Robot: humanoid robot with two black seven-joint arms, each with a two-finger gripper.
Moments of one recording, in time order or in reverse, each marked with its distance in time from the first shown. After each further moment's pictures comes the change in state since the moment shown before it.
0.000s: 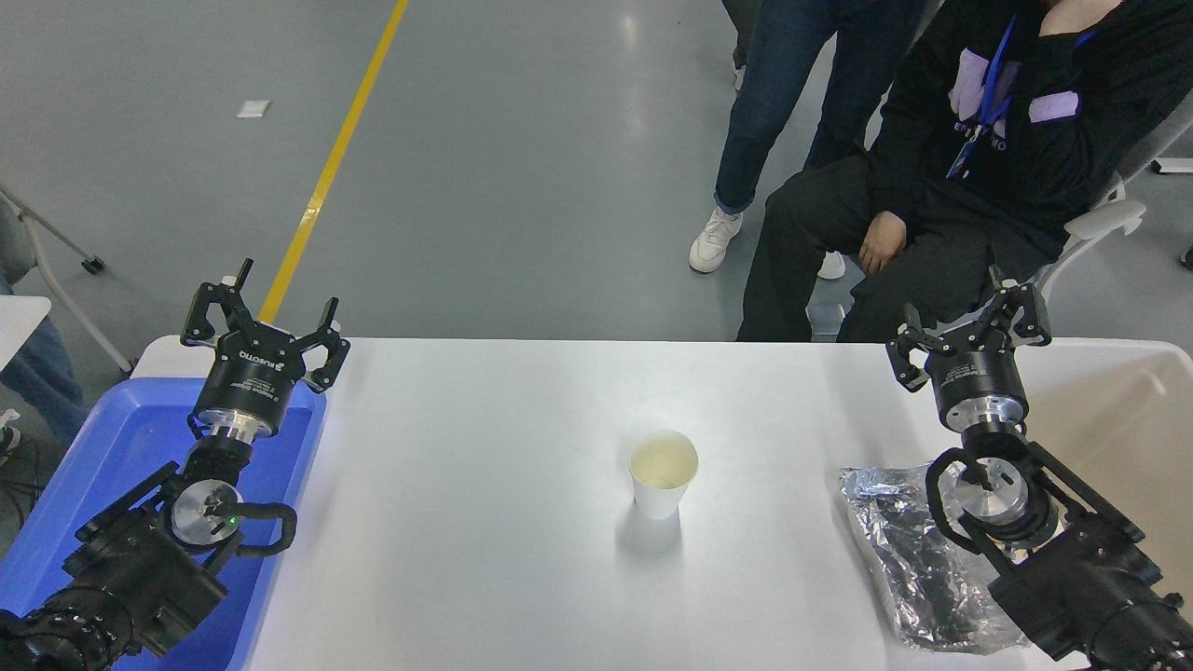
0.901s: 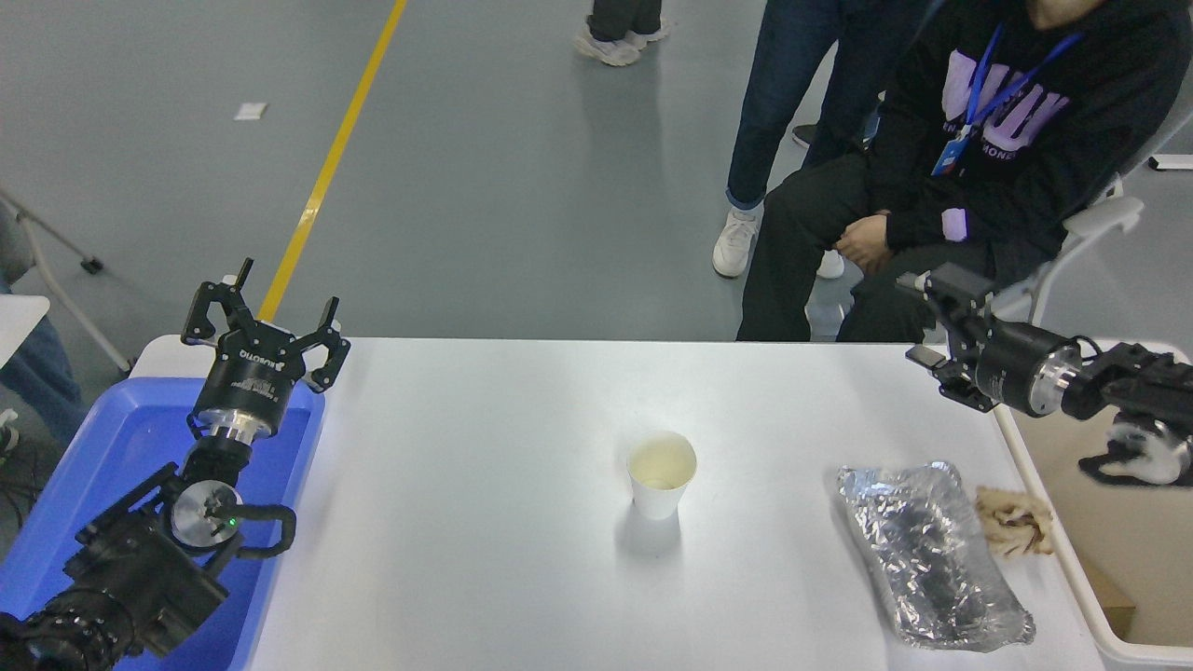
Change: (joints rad) left arm 0.000 0.000 0.000 0.000 0.002 0.000 0.001; right arm 0.997 -0.369 -2.022 0.236 0.103 0.188 -0.004
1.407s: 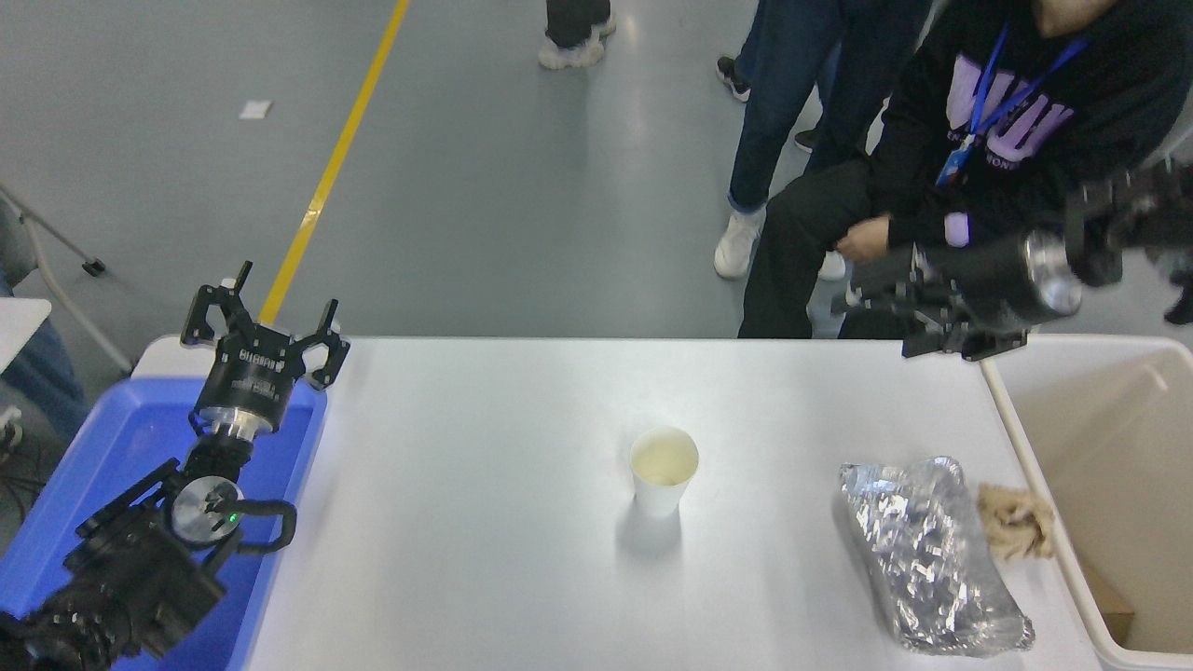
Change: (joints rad) left arm 0.000 0.000 0.000 0.000 0.000 0.000 0.000; right arm 0.704 0.318 -0.483 0.273 -0.069 0.372 -0.005
